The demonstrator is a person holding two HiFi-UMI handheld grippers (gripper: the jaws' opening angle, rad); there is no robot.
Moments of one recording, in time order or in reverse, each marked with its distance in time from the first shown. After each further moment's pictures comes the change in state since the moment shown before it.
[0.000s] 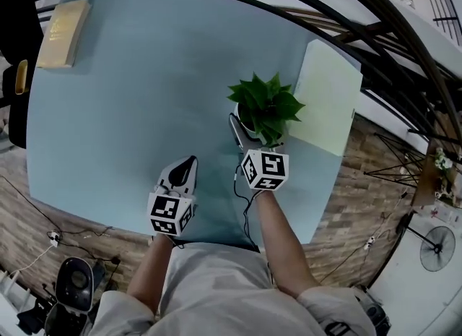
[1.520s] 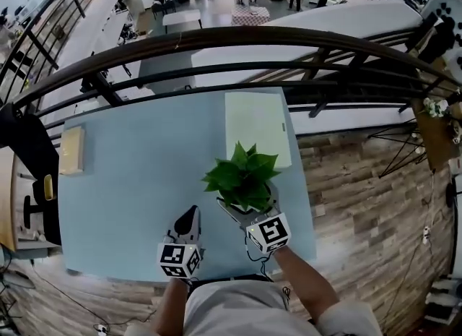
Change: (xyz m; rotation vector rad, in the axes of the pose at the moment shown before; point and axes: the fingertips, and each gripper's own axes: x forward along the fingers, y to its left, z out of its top) left arm -0.033 -0.146 0.082 0.285 -0.152 -0.114; right arm -0.193 -0.018 0.103 -0.084 -0.298 0.136
